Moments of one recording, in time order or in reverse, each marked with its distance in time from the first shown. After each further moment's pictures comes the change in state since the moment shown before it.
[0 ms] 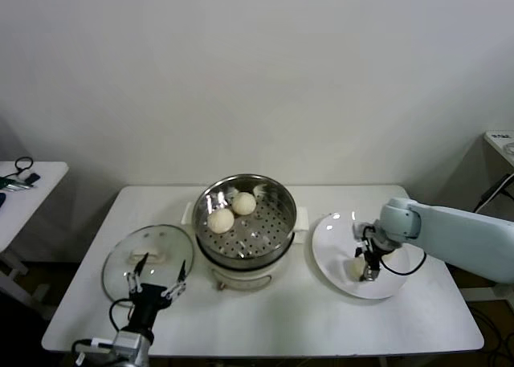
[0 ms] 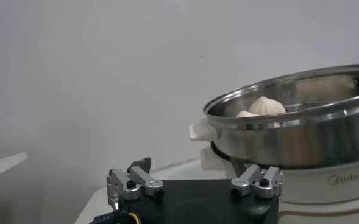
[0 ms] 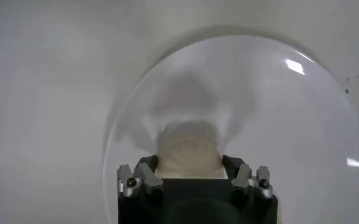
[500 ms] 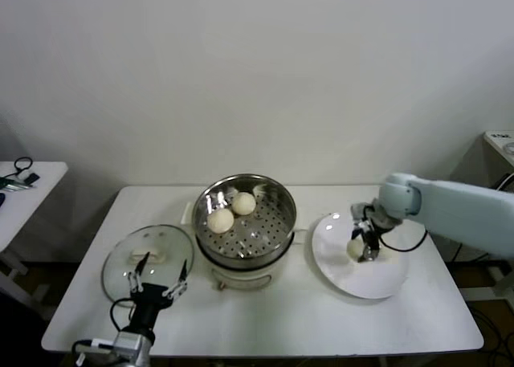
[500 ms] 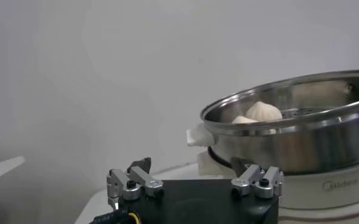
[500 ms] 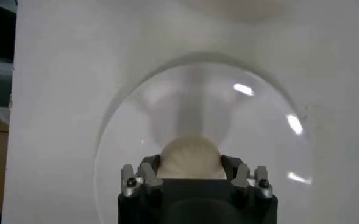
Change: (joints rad) left arm 0.010 -0.001 0.008 -0.019 0.003 -0.001 0.000; right arm 0.350 0.089 -0.170 0.020 0.036 0.146 -0.144
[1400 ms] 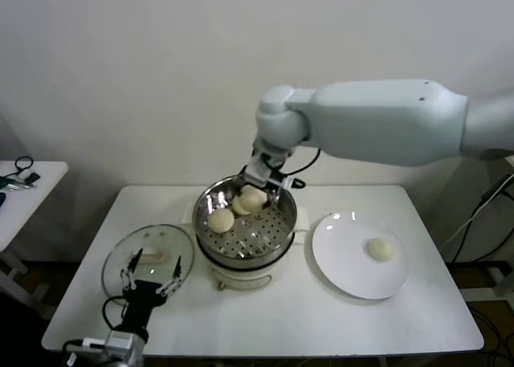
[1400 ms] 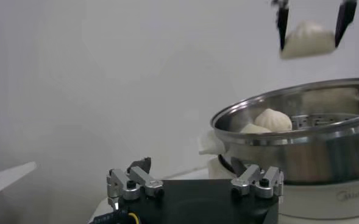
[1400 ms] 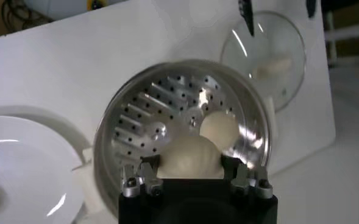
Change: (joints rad) left arm 0.004 0.005 -0.028 -0.028 -0.012 0.010 0.001; right arm 0.215 0.487 0.061 0.095 -0.203 0.475 -0.015
